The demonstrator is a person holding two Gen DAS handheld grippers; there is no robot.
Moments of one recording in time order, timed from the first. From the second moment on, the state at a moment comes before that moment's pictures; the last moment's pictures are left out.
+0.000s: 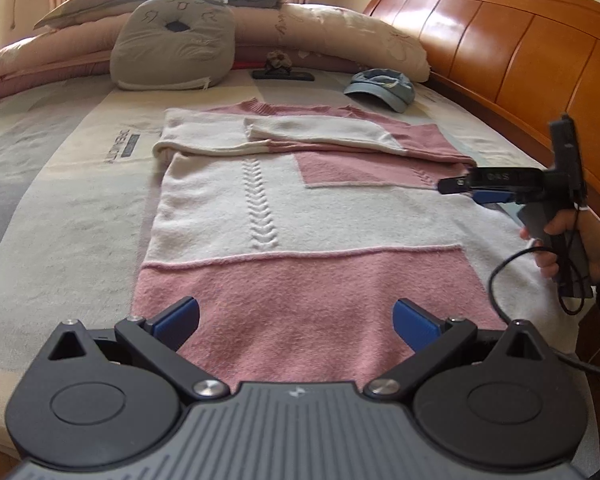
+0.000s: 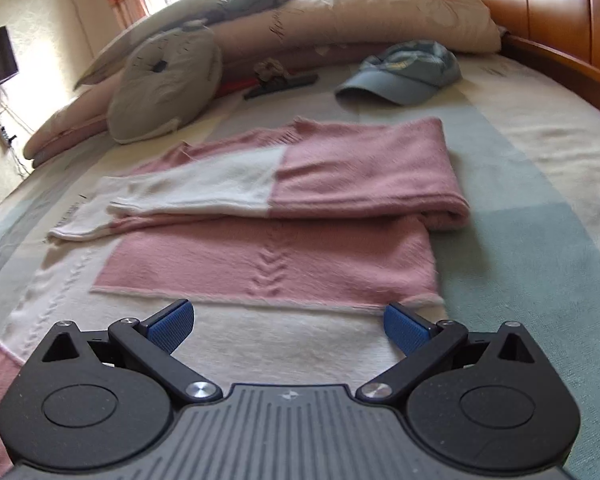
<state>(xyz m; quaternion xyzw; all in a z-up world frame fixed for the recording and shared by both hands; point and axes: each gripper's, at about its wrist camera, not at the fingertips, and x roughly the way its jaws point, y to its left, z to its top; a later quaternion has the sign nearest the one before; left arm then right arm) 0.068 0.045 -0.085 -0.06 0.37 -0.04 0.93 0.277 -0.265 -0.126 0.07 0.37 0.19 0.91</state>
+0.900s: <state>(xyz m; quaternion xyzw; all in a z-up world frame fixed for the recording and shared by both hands) 0.075 0.042 -0.121 -0.01 0.39 -0.07 0.92 0.138 -0.243 -0.132 -0.06 0.35 0.20 0.91</state>
